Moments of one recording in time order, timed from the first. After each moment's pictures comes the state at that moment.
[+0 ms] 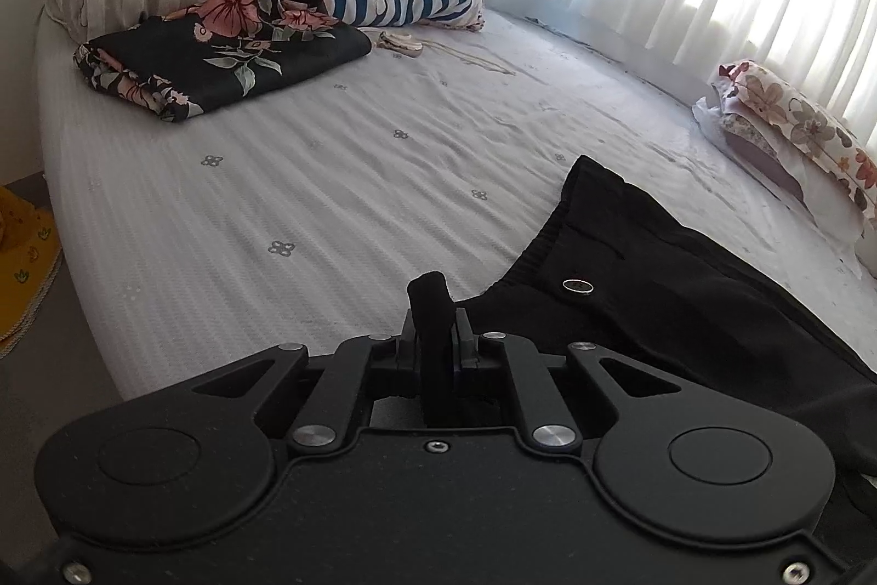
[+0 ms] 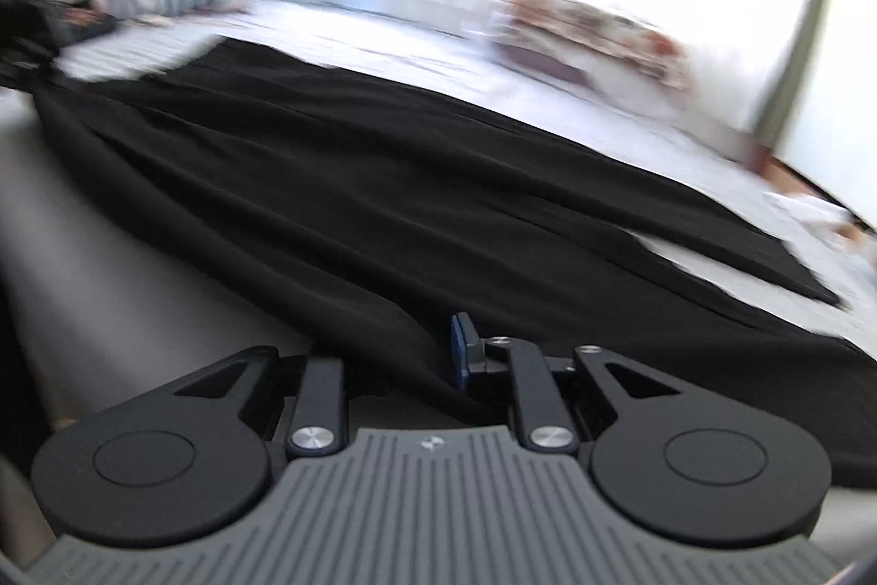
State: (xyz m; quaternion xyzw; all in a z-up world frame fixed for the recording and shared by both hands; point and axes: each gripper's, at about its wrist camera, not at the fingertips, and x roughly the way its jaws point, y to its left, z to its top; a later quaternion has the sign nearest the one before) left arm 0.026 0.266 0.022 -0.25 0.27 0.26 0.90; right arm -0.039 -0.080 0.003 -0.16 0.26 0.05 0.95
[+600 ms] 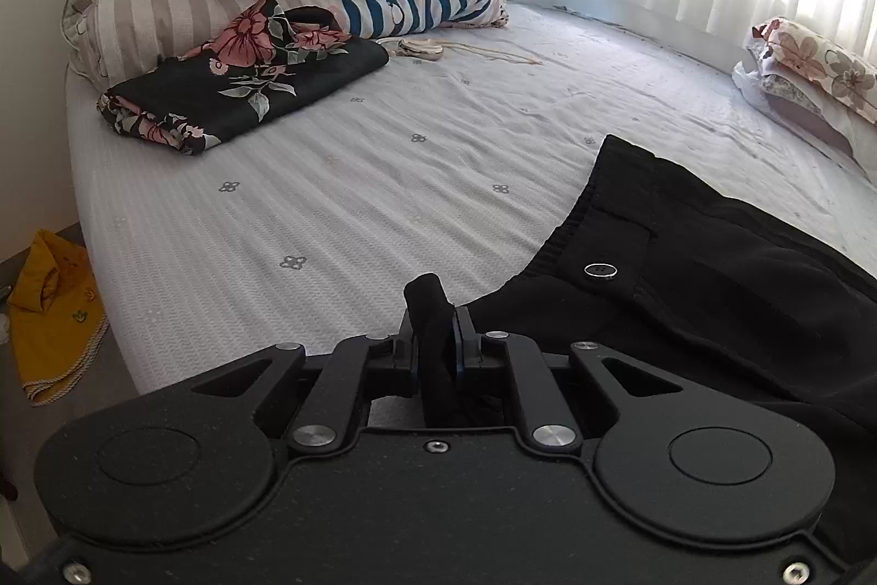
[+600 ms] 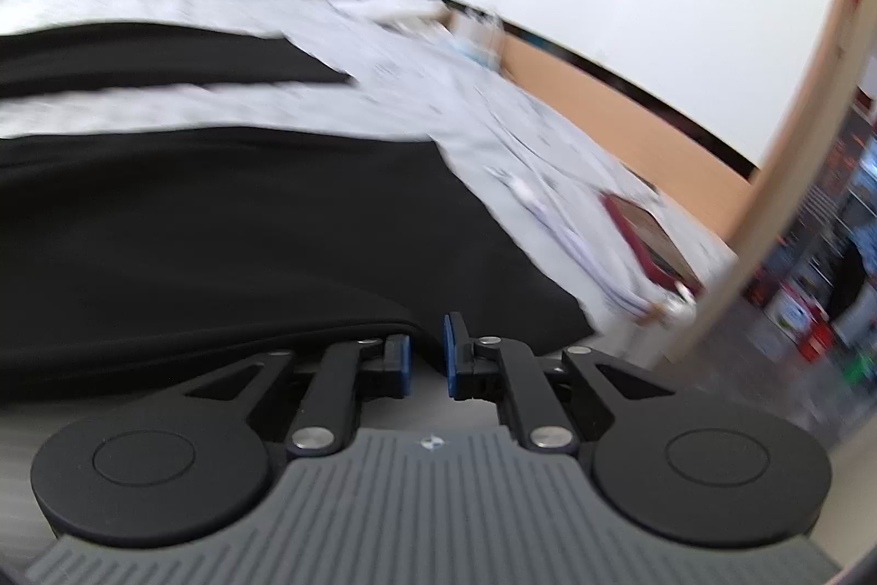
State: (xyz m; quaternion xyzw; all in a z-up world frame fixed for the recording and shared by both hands) left arm 0.048 0.246 0.024 -0.17 0.29 0.31 0.89; right arm -0.028 -0.421 0.025 -0.08 0.34 -0.36 0.87
